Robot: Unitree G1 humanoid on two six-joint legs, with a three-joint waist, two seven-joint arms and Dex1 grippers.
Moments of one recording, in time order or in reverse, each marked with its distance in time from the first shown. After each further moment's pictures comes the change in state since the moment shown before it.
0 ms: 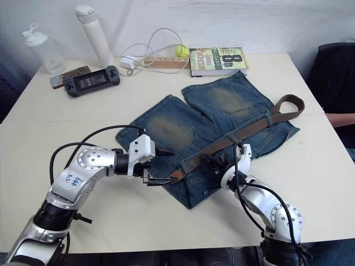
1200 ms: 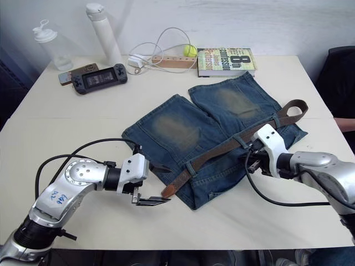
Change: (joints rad) left arm 0.154 0.100 -0.007 -0.176 -0.004 0.019 -0.024; right arm -0.215 -0.830 0.214 0.127 -0.997 -0.037 1.086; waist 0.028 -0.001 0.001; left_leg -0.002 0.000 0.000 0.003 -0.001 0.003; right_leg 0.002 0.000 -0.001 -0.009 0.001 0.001
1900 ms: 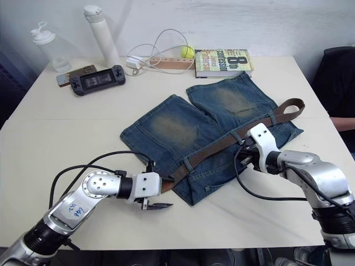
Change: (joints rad) left arm 0.014 0.015 -0.170 0.068 0.269 -0.244 0.078; right arm -0.047 0.201 -0.059 0.020 -0.184 0.114 -0.028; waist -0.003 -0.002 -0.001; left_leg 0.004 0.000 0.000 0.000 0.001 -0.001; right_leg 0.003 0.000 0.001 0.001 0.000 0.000
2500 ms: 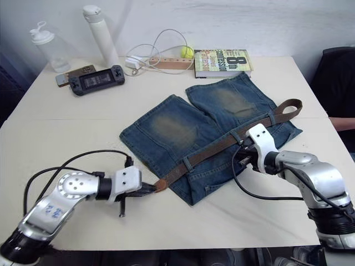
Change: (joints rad) left arm 0.204 0.122 0.230 -0.089 -0.125 0.134 -0.062; right arm -0.009 0.038 -0.012 -0.009 -0.054 0.041 0.002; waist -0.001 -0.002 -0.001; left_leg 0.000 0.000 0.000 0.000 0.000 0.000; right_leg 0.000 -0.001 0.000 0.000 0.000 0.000
